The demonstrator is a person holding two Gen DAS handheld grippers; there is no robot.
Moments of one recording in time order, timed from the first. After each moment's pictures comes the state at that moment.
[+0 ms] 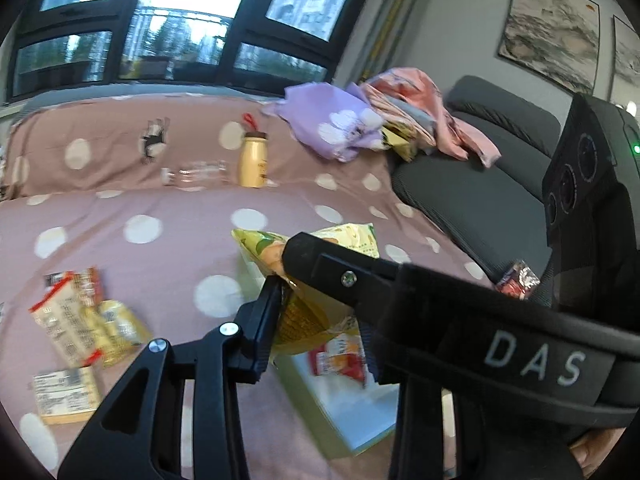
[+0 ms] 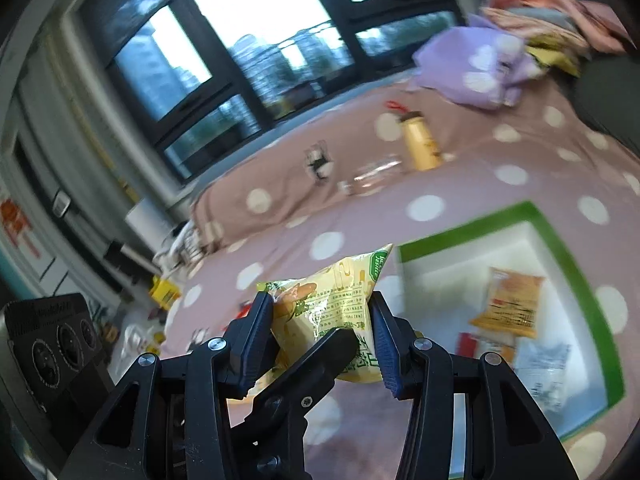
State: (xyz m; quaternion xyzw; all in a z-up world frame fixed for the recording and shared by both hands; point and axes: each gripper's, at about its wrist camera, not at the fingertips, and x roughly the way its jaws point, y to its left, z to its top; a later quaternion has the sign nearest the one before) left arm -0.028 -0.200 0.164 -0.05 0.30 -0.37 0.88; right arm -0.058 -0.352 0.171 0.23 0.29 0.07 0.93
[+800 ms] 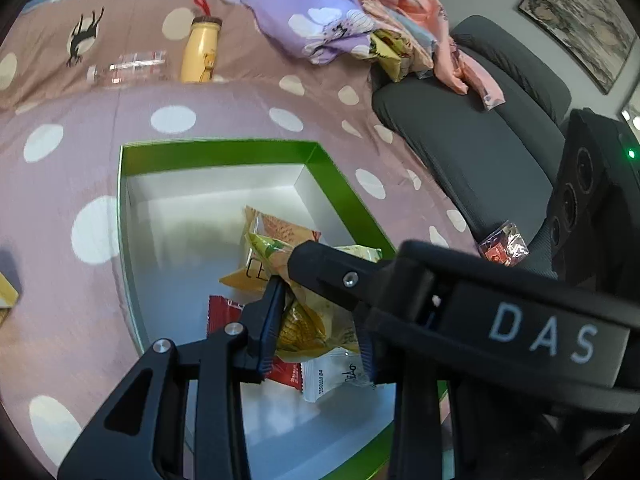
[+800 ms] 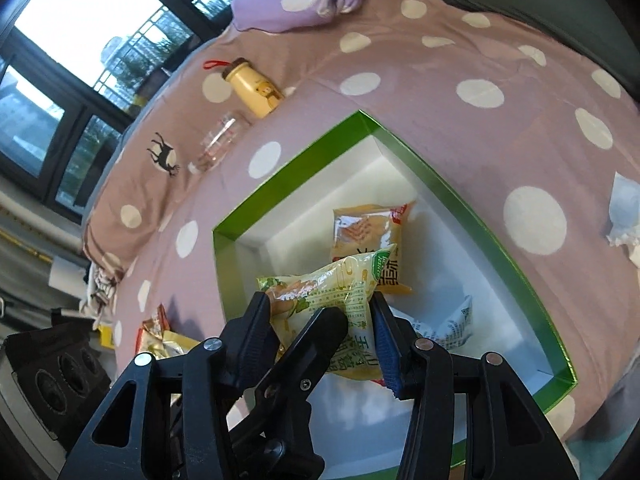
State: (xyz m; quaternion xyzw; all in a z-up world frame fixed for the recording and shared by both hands) left arm 0.006 -0.303 0.095 -0.06 0.45 -0.41 0.79; right arm -0.033 -0.459 0.096 0.34 0.42 -0.08 0.83
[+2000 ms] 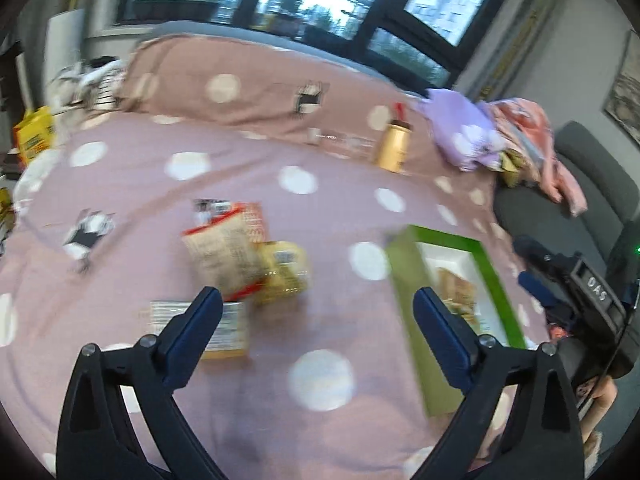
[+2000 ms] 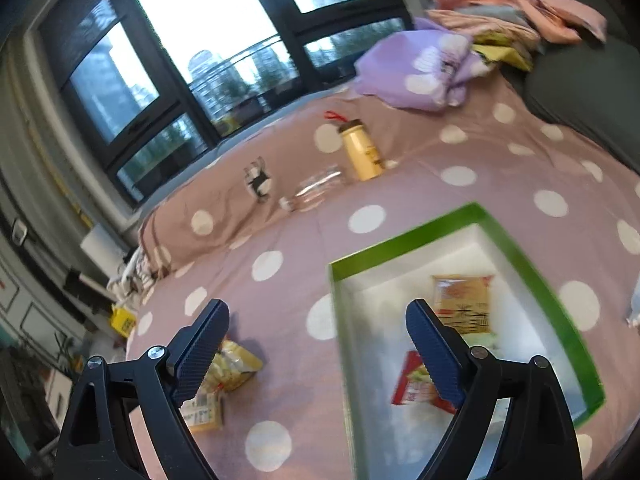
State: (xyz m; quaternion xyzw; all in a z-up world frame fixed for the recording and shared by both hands) left arm -0.005 -0.037 0.142 -0.12 0.38 -0.19 0.90; right arm -0.043 -0.362 0.156 0.22 0.29 -0.01 0.93
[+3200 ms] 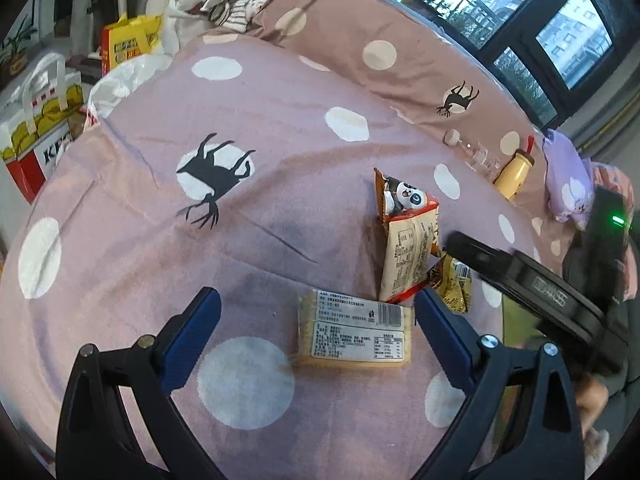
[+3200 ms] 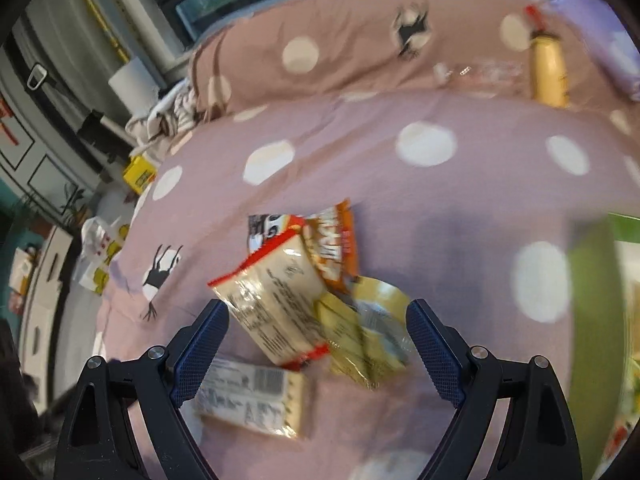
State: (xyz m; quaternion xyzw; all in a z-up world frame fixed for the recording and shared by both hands) left arm 0.037 0.072 0.076 -0.22 0.46 -0.04 0.86; right arm 0.100 -0.175 0.068 0.09 0.49 0.14 0.86
